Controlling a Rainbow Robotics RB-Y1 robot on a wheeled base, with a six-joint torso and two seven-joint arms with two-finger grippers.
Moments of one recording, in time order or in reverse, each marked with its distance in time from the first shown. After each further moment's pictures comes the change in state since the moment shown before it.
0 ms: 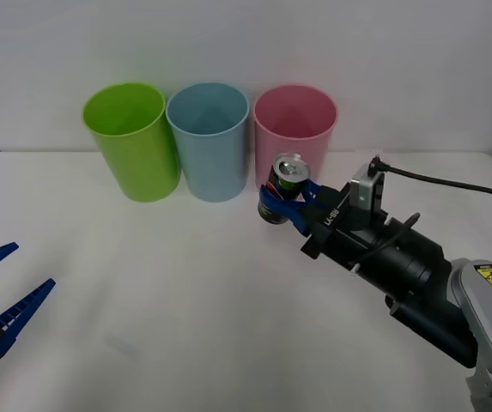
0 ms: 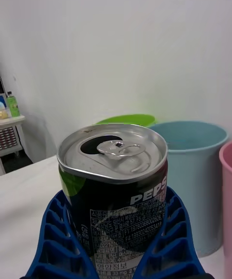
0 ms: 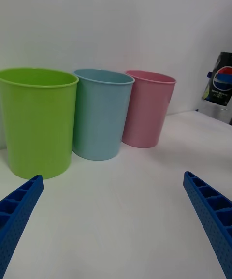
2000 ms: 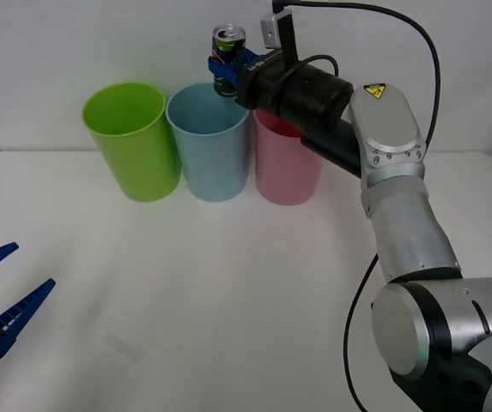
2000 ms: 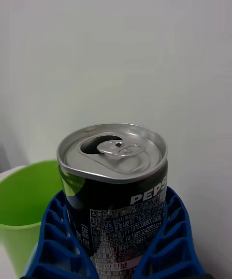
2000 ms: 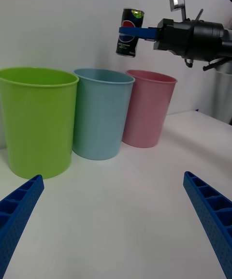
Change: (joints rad) right arm -0.882 0.242 -0.353 0.823 0.499 0.032 -0.071; left arm 0.000 0.000 0.000 0.000 0.000 0.000 0.000
